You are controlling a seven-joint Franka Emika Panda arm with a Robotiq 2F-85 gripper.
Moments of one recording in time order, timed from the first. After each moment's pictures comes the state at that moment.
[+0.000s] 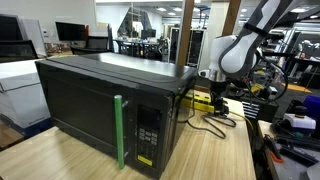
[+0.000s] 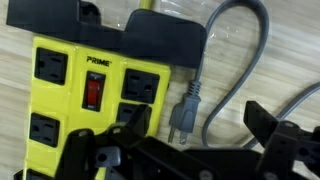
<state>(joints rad) -0.29 0.22 -0.24 -2.61 -0.16 2.75 -0.65</state>
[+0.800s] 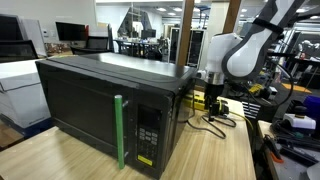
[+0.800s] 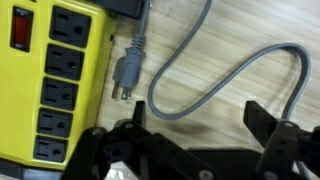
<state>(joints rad) -0.23 0.17 -0.15 -2.68 -0.18 2.81 -0.55</state>
